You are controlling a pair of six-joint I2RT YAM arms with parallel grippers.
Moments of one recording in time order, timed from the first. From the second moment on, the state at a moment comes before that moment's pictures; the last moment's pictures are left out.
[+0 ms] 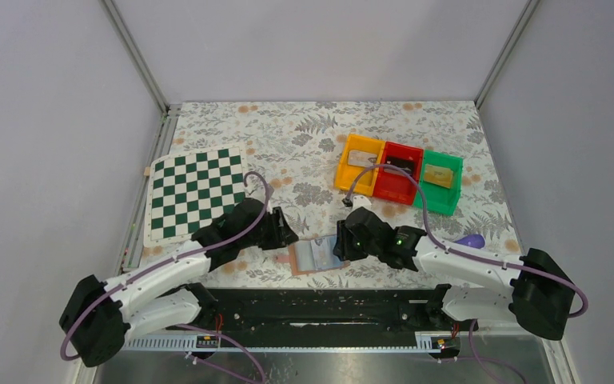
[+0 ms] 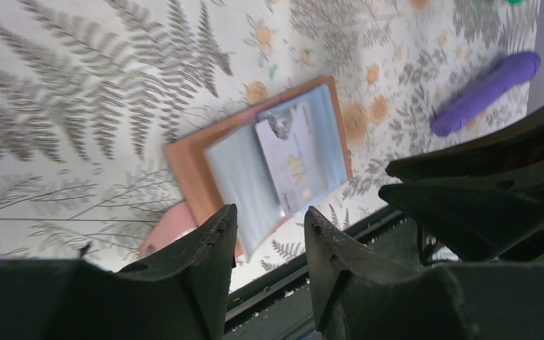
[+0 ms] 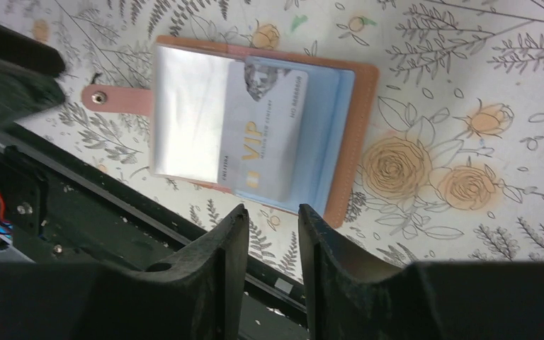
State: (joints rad) left arm -0.75 0.97 0.55 -0.27 0.04 -0.83; right arm 0.99 1.18 0.64 -0.33 0.12 0.72
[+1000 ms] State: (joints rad) left arm -0.85 1.35 0.37 0.30 0.14 -0.93; right arm 0.80 1.43 0.47 0.16 -0.20 0.83
